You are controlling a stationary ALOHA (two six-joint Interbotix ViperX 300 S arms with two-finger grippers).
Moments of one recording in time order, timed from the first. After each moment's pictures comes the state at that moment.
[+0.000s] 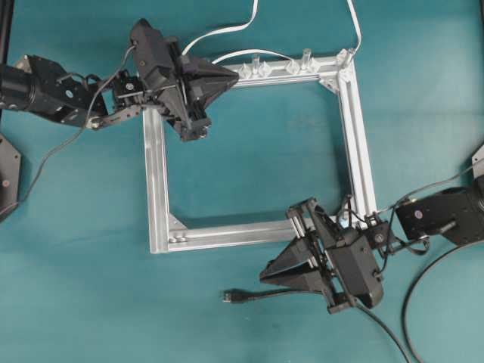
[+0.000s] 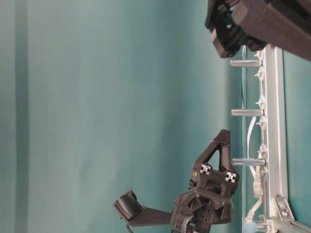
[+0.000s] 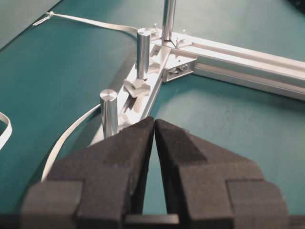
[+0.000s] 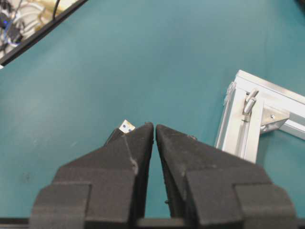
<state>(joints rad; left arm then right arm) 0.28 0.16 0.84 -0.11 -0.78 0.00 0.28 0.16 0.83 -0.11 -0.78 0.00</state>
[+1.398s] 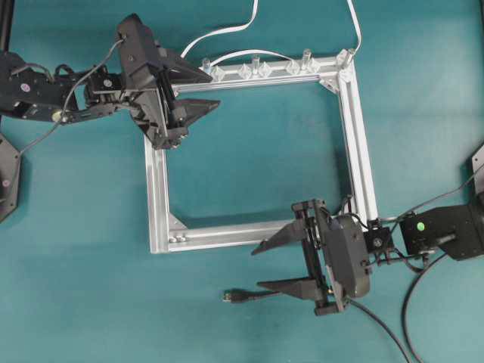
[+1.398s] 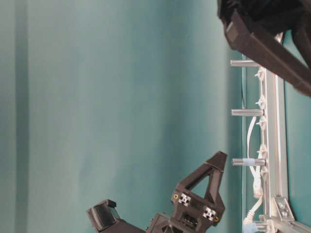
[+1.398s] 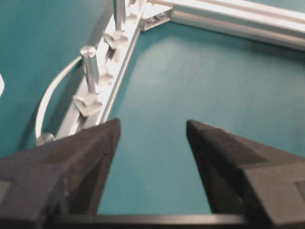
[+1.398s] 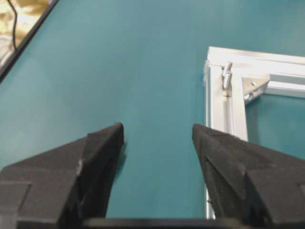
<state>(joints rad) 0.26 -0.08 0.88 -0.07 -0.37 -0.02 0.37 0.18 0.81 0.27 -0.80 0.00</state>
